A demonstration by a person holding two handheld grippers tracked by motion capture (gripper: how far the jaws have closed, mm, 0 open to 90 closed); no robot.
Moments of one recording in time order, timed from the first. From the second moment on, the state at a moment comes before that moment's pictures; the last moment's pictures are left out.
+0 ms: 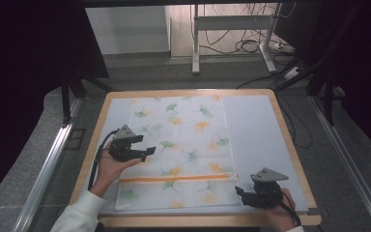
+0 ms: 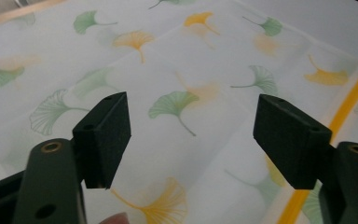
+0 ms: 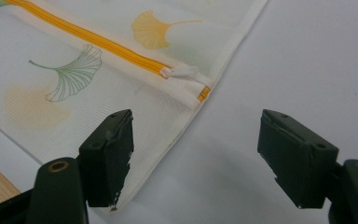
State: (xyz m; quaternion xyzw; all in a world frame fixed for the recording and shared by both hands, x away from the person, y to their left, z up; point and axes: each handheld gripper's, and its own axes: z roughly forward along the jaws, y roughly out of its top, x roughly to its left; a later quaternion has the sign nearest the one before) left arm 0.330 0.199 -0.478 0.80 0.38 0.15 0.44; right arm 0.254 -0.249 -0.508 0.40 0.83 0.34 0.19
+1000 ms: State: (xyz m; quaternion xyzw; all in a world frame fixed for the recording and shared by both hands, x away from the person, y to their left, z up) left arm 0.296 0.145 -0.478 0.83 0.32 0.09 0.44; right arm 0.252 -0.249 -0.504 0.40 0.83 0.35 0.19
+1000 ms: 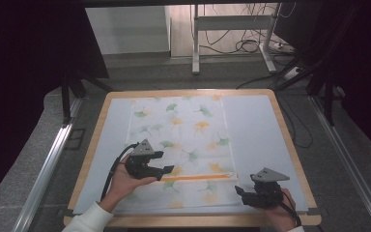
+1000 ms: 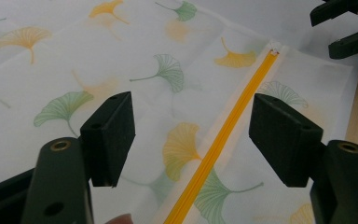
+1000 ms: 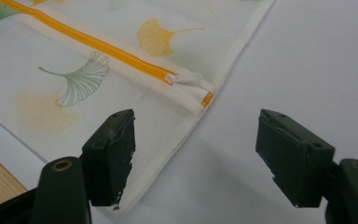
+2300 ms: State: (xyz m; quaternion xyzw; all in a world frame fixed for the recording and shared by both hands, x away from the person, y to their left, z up) left arm 0.299 0.093 -0.483 0.84 0.31 0.06 0.44; right arm 0.245 -0.237 -0.505 0.34 0.86 0.37 0.12
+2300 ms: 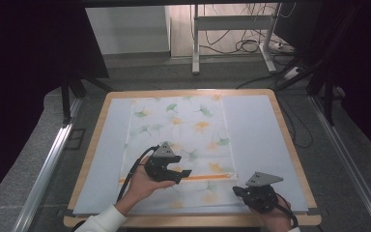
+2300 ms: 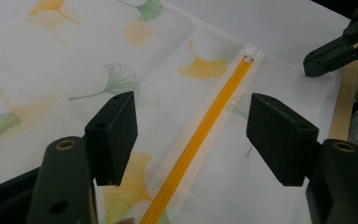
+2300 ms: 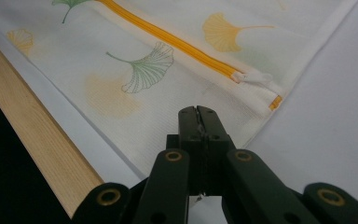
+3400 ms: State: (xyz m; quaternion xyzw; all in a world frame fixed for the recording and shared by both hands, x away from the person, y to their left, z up) left arm 0.314 0.025 -0.488 0.85 0.31 0.04 0.42; right arm 0.246 -0.229 -0.509 0.33 0.86 0.36 0.12
